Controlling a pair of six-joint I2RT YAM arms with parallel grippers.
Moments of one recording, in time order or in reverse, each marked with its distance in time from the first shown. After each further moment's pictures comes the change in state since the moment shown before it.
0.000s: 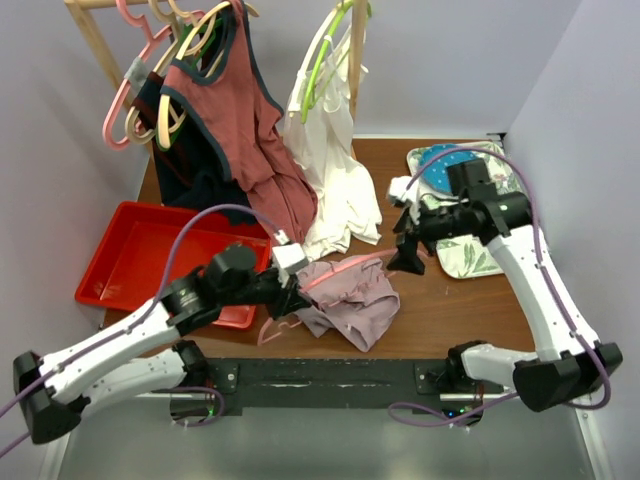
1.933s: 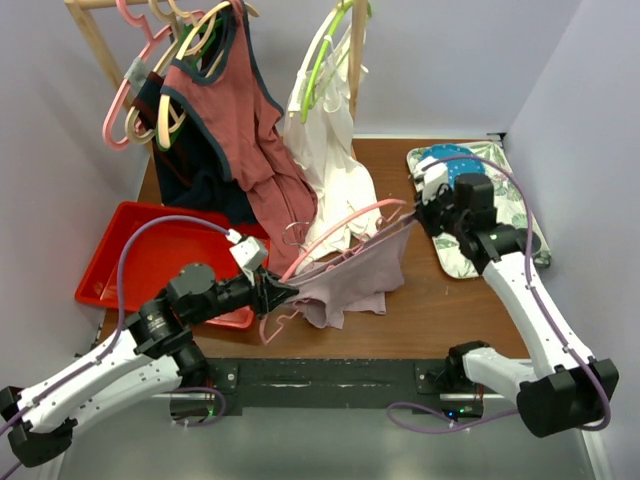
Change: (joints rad) left arm 0.000 -0.328 -0.144 0.136 -0.202 -0.225; right arm -0.075 -0.145 -0.364 0.678 0.613 0.465
